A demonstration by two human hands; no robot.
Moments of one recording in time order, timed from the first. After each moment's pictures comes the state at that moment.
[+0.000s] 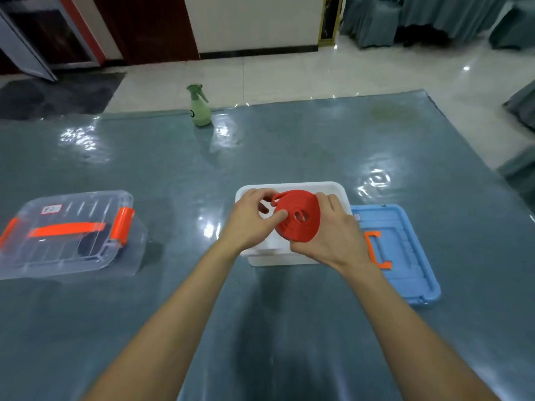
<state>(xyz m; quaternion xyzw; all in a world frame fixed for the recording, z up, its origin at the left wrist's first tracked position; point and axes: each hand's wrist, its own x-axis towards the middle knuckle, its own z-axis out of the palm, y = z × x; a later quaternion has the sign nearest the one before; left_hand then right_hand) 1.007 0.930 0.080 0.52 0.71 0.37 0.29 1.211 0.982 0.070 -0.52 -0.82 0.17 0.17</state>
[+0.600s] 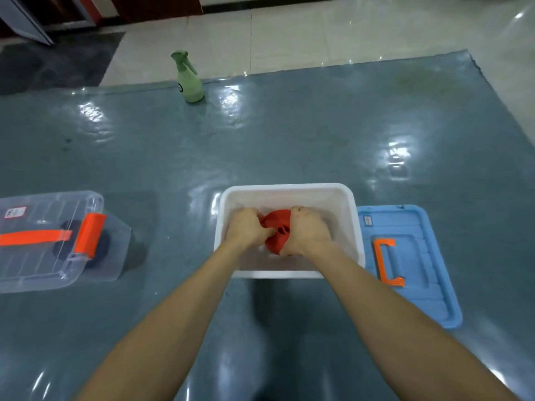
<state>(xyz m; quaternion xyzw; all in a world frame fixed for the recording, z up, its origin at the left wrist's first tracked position) 0.993 1.009 -0.028 0.44 0.84 0.11 0.32 1.145 1.070 -0.022 -0.50 -0.84 0.19 -0.11</state>
